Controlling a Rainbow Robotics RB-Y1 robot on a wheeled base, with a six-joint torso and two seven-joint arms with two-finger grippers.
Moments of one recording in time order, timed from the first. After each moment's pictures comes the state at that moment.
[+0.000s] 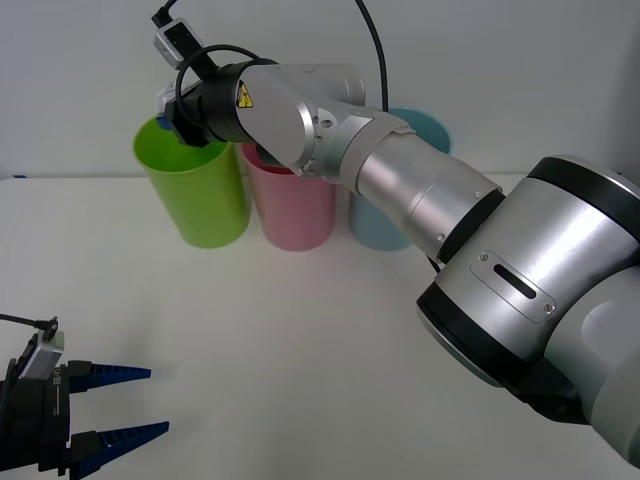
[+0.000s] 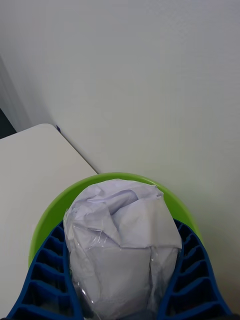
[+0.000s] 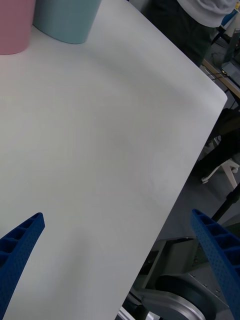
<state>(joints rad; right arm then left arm) -1.39 0.02 0.52 -0.61 2.13 -0.50 -1.12 0.30 0.61 0.28 -1.76 -1.37 -1.41 0.50</state>
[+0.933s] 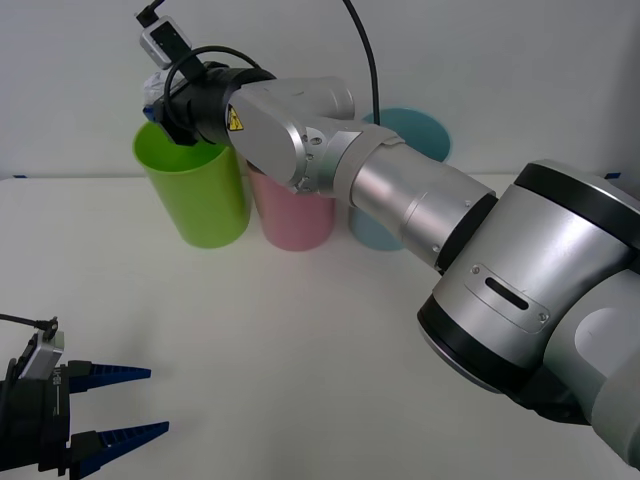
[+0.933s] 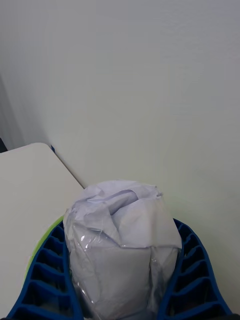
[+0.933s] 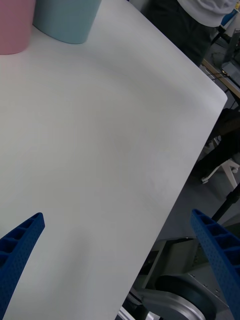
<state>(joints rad) -1.39 0.02 0.66 -0.61 2.07 -0.33 -1.10 0.30 0.61 0.28 -1.76 -1.37 -1.41 0.50</state>
